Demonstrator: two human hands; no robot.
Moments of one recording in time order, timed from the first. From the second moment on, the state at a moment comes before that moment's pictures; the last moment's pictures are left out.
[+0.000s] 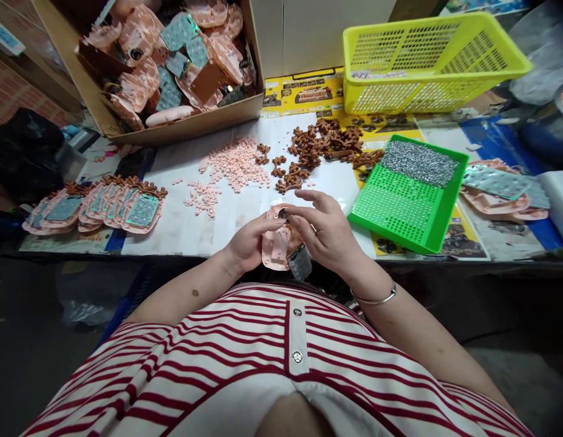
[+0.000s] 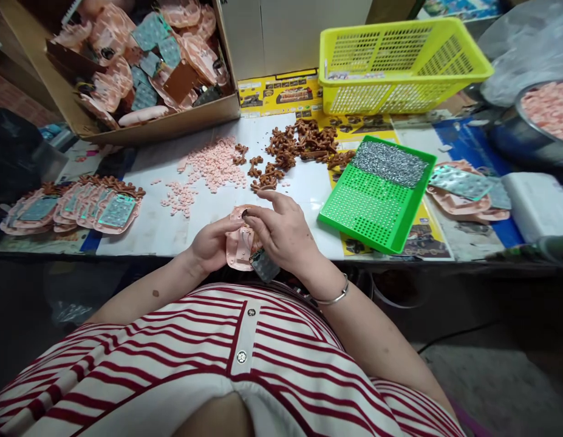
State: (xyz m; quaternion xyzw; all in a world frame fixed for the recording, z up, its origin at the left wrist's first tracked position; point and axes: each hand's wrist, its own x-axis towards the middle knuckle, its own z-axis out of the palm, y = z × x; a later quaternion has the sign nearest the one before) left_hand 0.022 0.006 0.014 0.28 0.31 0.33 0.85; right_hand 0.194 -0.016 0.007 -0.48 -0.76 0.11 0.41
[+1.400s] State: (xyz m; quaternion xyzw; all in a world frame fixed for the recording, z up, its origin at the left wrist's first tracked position) left_hand 0.011 0.006 -0.002 0.34 0.37 0.29 0.82; right_hand 0.190 -0.004 0.032 -0.48 -0.65 0.25 0.54
